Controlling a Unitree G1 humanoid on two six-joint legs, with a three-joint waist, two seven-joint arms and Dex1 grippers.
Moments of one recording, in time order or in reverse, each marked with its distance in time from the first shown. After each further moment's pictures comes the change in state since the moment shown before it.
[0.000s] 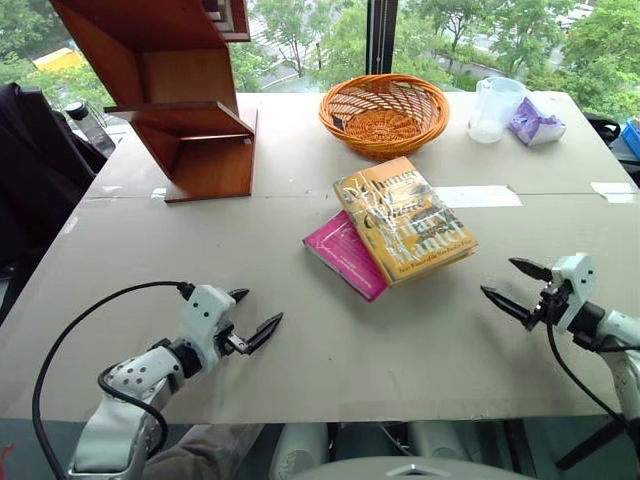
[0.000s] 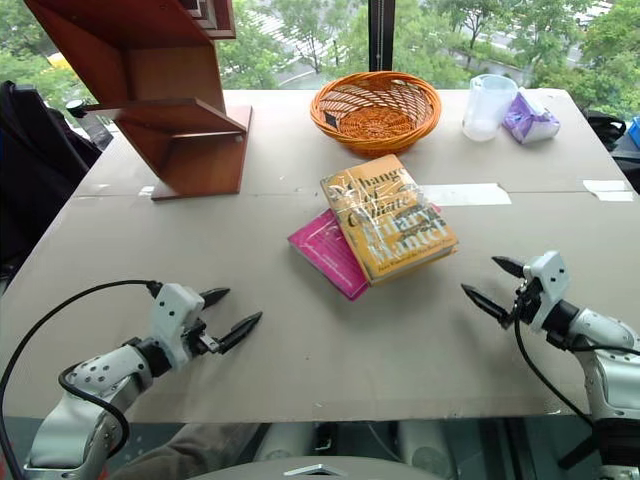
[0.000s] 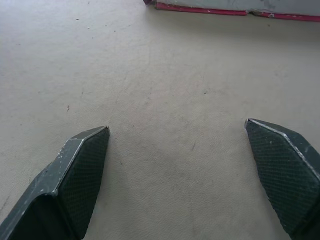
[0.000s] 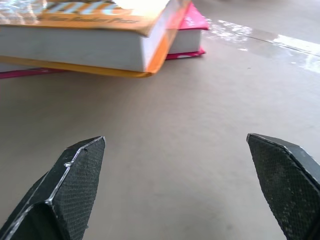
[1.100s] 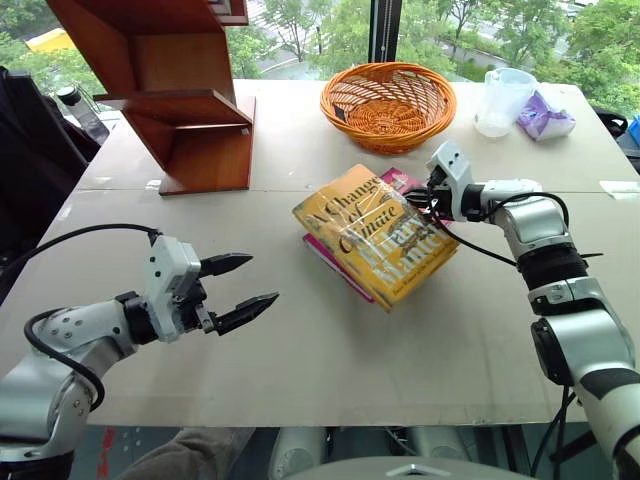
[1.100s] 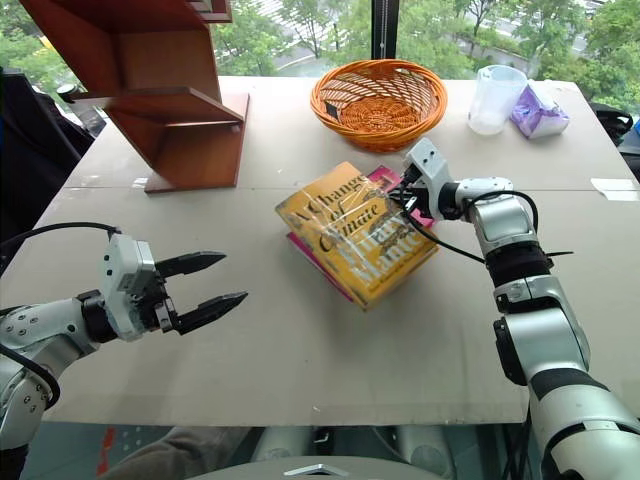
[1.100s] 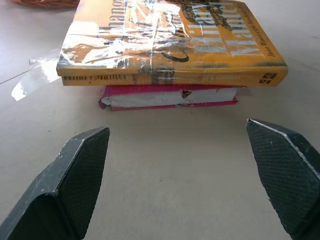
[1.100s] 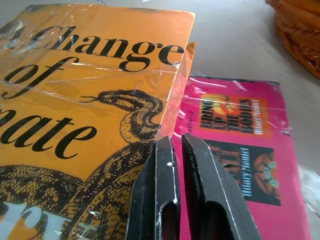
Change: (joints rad) left arm -0.101 0.207 0.173 -0.147 -0.281 0.153 -0.229; right arm -0.796 0.284 0.372 0.399 -0.277 0.273 0.110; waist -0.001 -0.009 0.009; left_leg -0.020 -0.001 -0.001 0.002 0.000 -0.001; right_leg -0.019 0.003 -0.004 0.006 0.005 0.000
